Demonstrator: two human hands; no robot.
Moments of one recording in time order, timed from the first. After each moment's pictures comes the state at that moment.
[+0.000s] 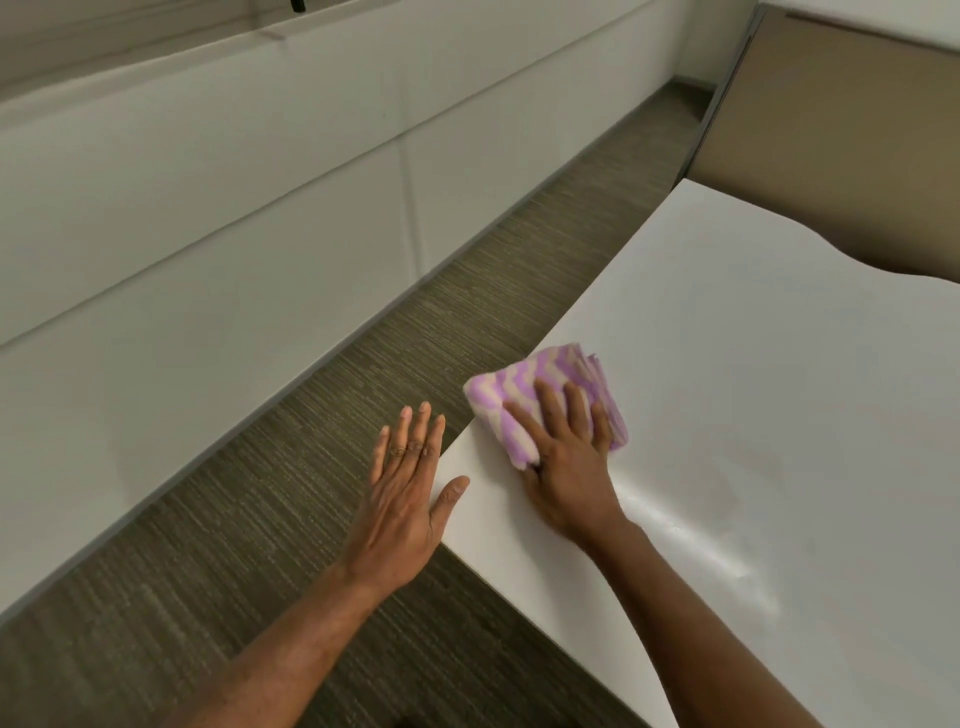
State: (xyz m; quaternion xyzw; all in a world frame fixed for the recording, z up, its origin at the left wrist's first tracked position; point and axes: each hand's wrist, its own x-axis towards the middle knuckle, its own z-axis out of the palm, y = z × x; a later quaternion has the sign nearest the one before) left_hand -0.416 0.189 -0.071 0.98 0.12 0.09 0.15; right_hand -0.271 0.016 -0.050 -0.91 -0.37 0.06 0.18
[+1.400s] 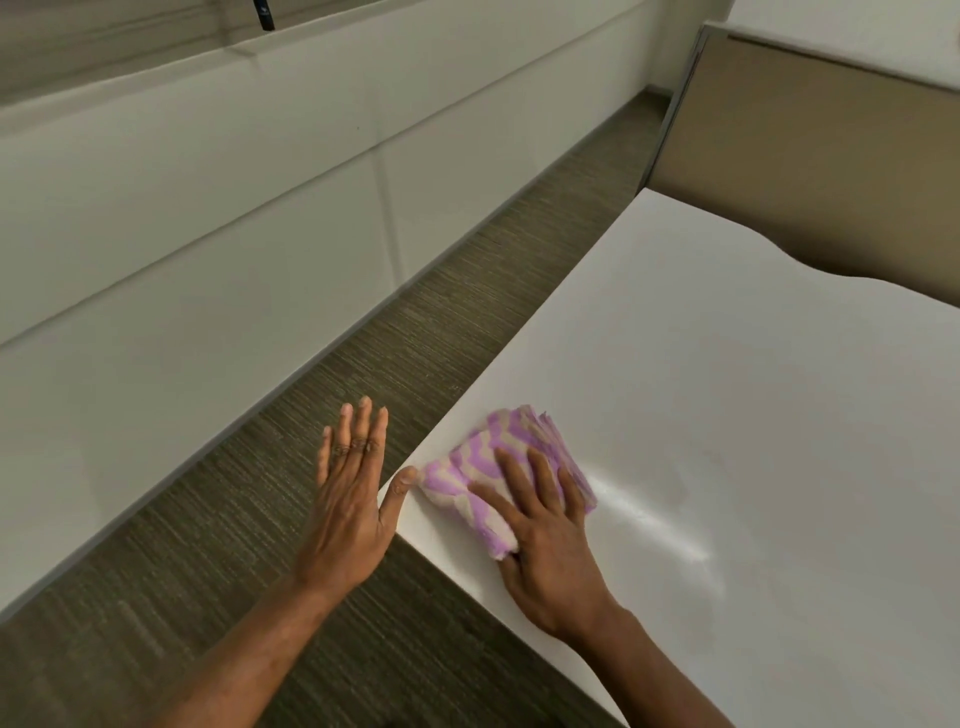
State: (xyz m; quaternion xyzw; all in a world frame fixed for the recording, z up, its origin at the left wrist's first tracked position) left_hand -0.422 0.191 -0.060 0.96 0.15 0.16 0.17; right_hand -0.332 -0.041 -0.049 -0.88 -0.42 0.09 0.19
